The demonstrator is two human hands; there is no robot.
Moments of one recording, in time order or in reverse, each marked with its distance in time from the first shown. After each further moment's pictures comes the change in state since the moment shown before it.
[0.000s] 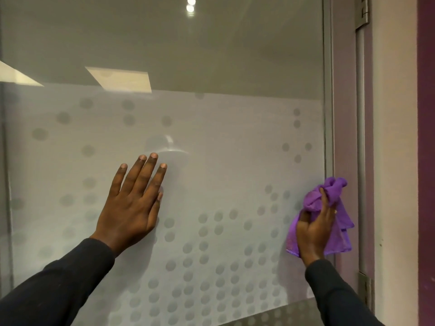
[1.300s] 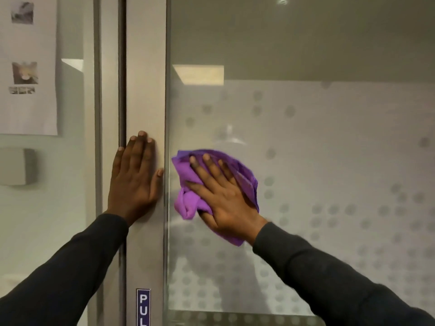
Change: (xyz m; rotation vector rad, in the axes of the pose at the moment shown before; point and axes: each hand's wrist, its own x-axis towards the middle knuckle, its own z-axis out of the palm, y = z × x) left_hand -0.110 -0.214 -0.071 0.090 -0.080 -0.334; right_hand -0.195 -0.319 0.184 0.104 -0.653 -1.231
